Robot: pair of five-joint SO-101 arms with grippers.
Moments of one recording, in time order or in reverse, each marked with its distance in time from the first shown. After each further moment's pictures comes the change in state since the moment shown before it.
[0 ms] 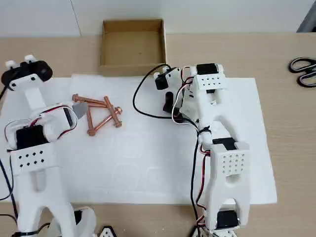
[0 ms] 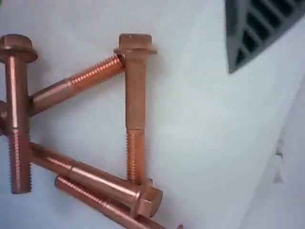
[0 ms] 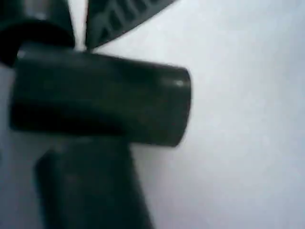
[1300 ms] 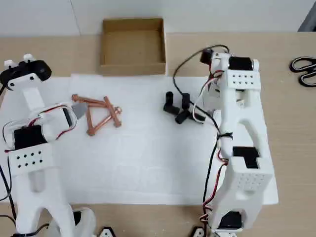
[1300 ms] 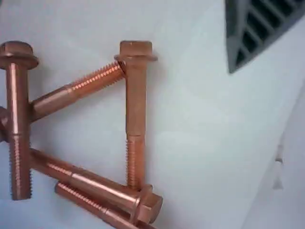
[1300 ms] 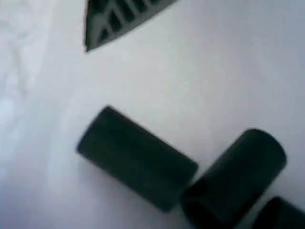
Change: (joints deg) left arm 0.0 0.0 -0.7 1.4 0.0; right arm 8.4 -15.5 4.8 5.6 -32.4
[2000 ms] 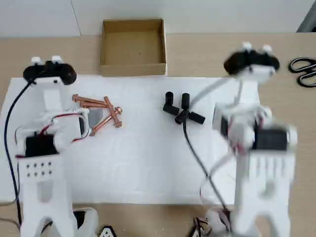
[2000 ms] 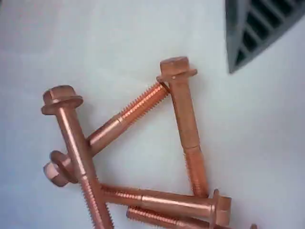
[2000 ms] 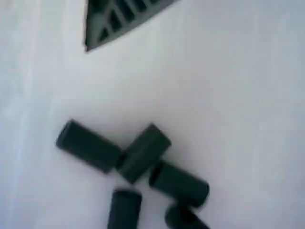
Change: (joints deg) left arm 7.1 -4.8 1.8 1.1 -7.7; right arm -0.1 -57.0 36.5 -9.4 -13.8
